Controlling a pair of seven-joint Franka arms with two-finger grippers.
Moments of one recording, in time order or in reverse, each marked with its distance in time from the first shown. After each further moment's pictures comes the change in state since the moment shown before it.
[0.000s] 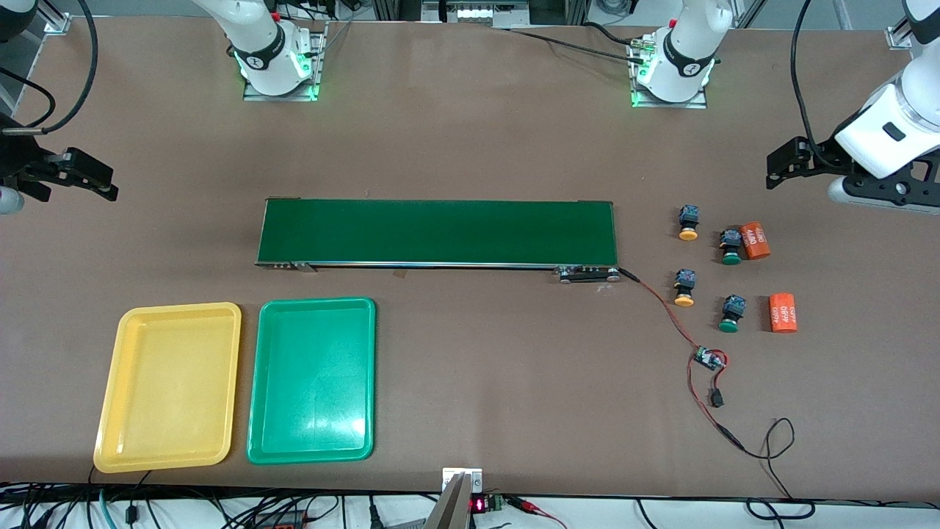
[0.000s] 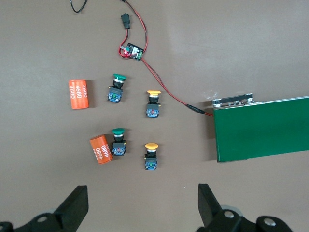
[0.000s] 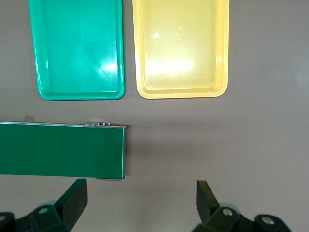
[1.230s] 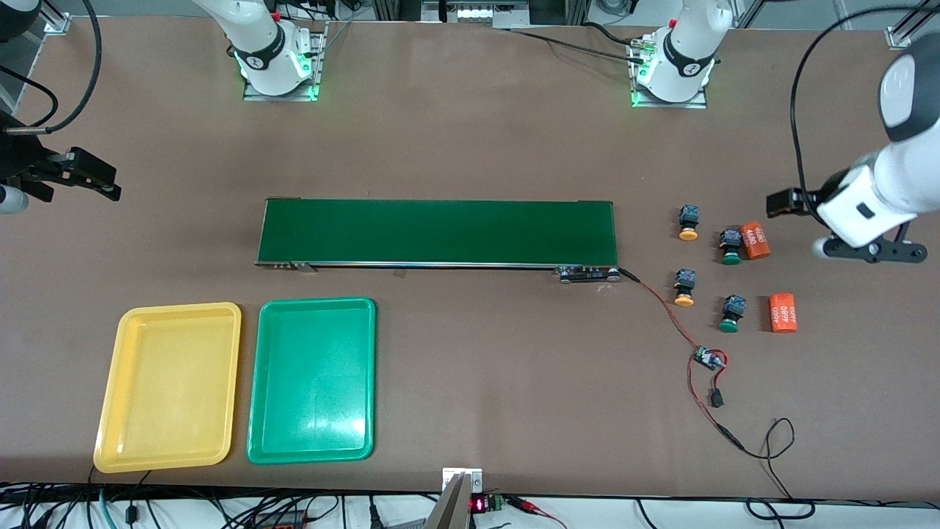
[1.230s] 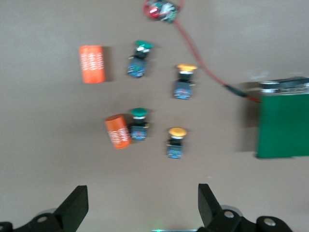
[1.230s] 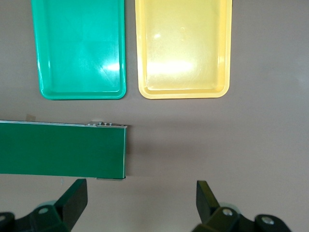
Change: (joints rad) left arm 0.024 0.187 0.065 -0.005 0.095 0.001 0.001; right arm 0.000 0.000 0.008 0.000 0.000 0.000 0.000
